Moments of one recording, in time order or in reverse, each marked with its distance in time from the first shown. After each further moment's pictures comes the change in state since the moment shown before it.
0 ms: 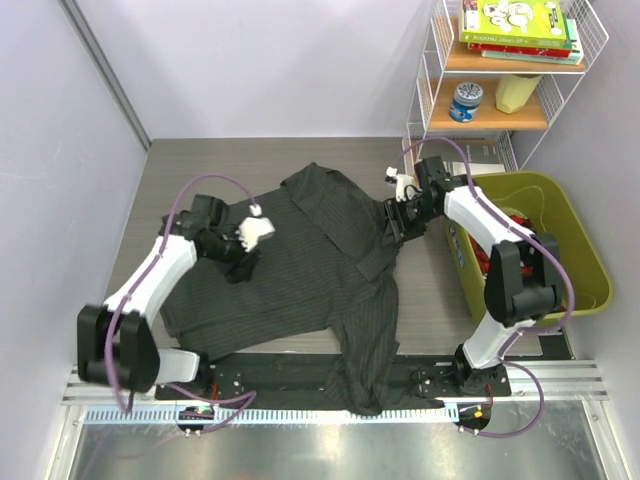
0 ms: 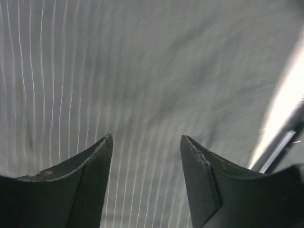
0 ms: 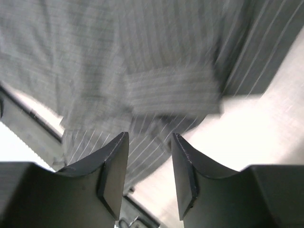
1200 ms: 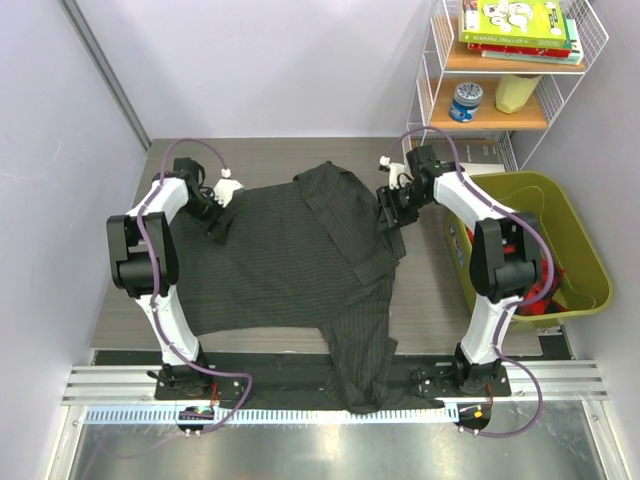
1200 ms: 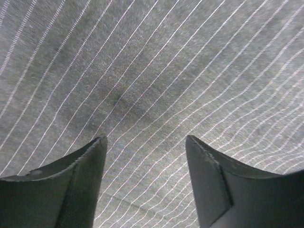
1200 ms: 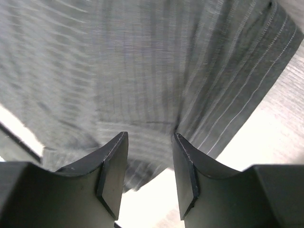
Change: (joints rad) left arm 0.348 0.724 0.513 -0.026 -0.139 0.046; right arm -0.002 0.199 0.189 0.038 0.019 -0.016
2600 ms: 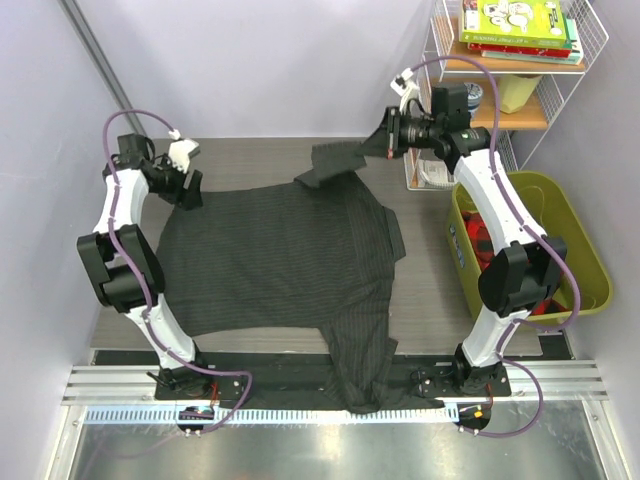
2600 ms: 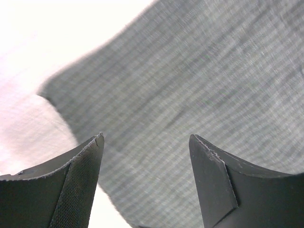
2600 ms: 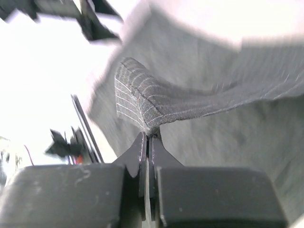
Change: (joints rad) left arm 0.180 -0.111 0.144 0.033 0.200 -0.094; right arm 0.002 -0.087 0.324 0.191 -0.365 0.304
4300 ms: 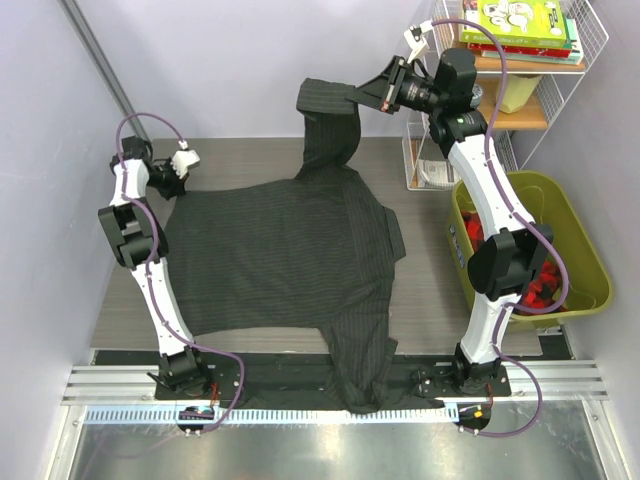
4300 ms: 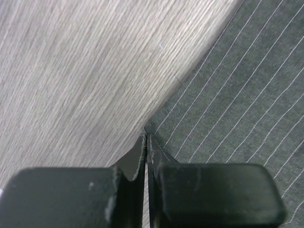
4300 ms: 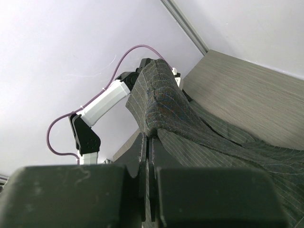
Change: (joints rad) left arm 0.088 0.660 0.647 -0.108 0.053 0.537; right arm 0.007 0.138 0.262 0.495 0.008 0.517
